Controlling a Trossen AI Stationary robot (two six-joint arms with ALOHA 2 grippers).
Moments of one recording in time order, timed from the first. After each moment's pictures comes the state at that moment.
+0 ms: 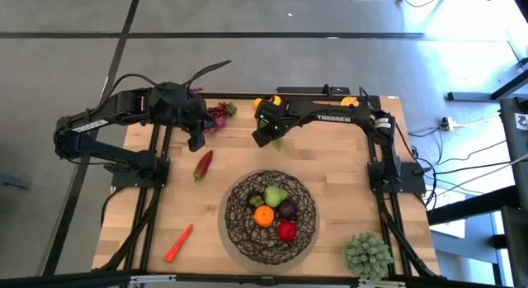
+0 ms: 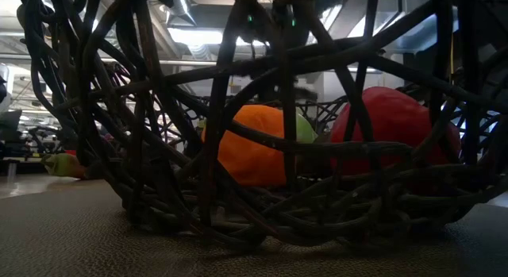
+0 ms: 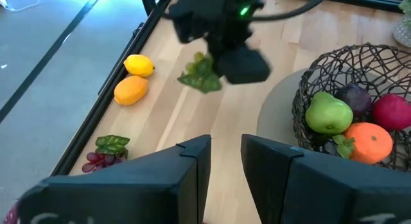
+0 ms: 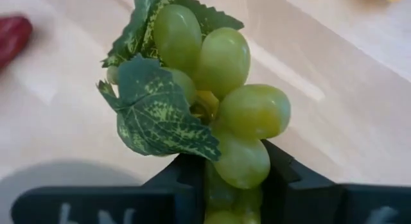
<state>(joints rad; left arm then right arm) 0.21 1.05 1.37 -0.95 -0.13 -0.08 -0.24 2.04 1.77 -0.94 0.06 0.70</state>
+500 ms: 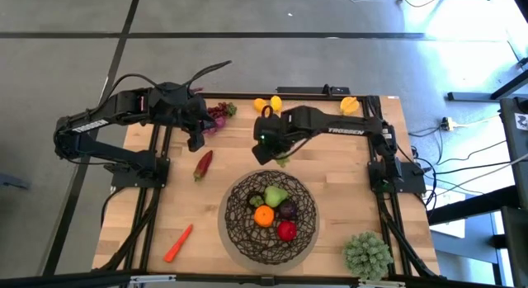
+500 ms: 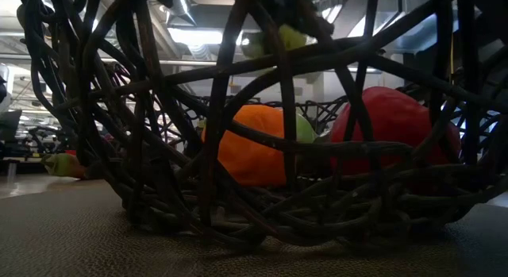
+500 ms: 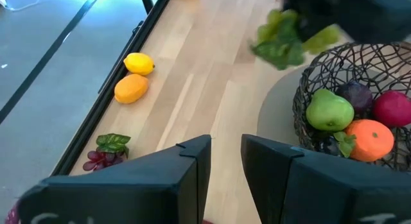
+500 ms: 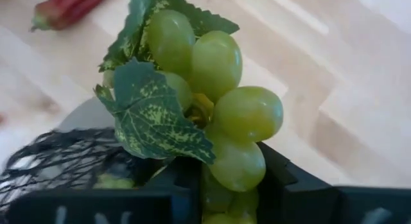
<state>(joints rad) 0.21 1.05 1.37 -0.96 -0.13 -0.07 -0.02 2.03 2.14 -1.38 0.11 0.93</state>
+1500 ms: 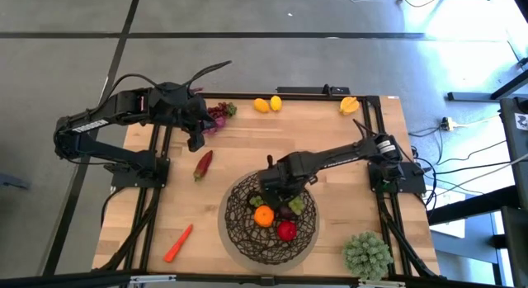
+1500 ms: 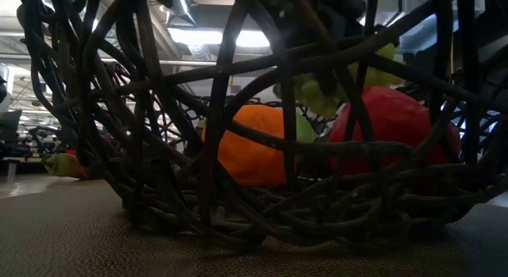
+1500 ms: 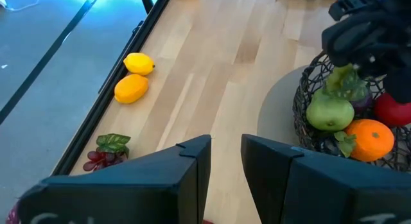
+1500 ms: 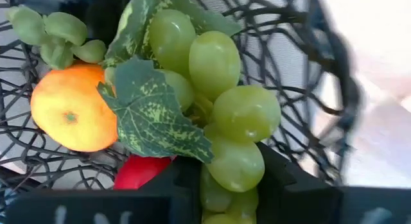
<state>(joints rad) 0.21 1.05 1.37 -0.96 -0.13 -0.07 0.21 2.03 1.79 -1.25 -0.14 1.23</state>
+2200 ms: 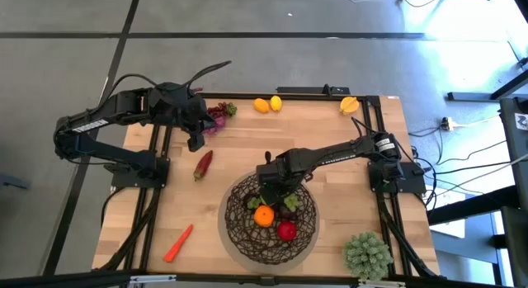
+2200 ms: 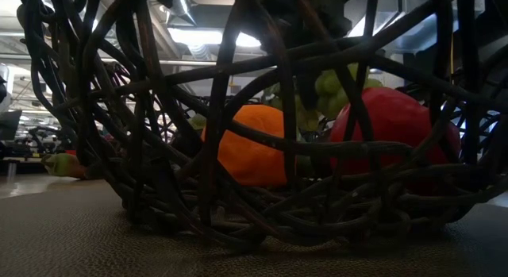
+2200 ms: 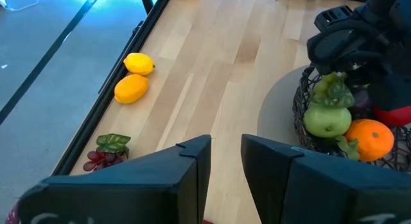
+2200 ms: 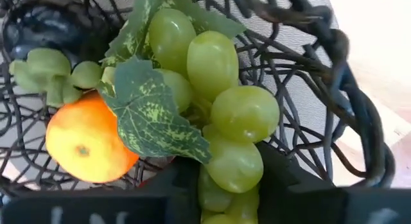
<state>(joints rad) 0.21 1.05 1.37 -0.96 -0.13 -0.07 0.17 2.03 1.74 -1.16 -0.14 1.18</state>
